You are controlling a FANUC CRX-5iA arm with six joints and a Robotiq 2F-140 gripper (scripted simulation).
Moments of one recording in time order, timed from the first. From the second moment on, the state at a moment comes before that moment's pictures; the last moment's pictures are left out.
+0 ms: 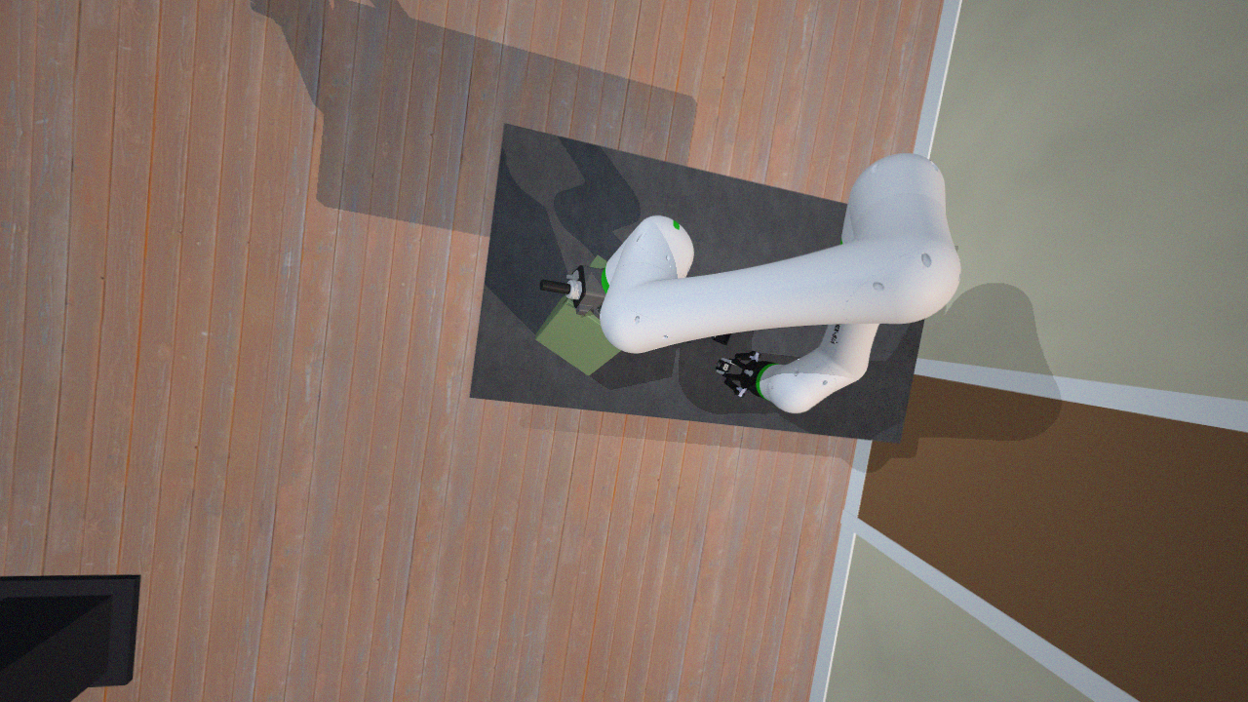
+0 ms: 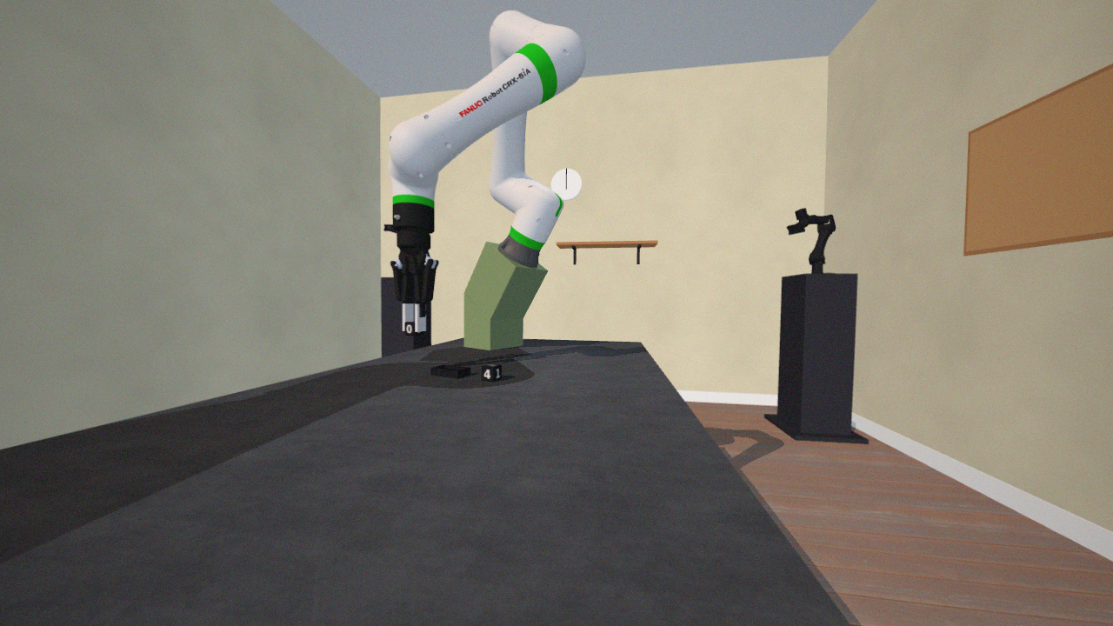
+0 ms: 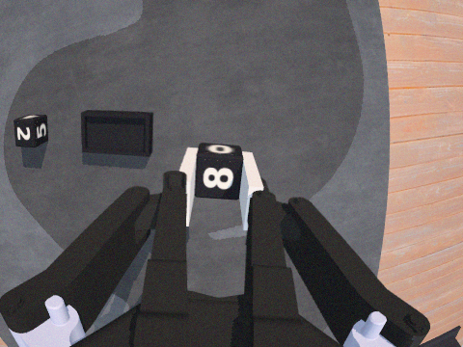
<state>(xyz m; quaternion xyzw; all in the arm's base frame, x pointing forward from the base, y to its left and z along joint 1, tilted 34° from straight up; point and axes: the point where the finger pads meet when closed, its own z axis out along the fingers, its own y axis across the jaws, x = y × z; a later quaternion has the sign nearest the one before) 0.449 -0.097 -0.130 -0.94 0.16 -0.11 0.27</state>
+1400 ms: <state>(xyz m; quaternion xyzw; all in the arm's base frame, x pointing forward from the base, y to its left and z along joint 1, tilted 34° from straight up) 0.474 -0.058 -0.198 -0.94 0.16 -0.11 0.27</state>
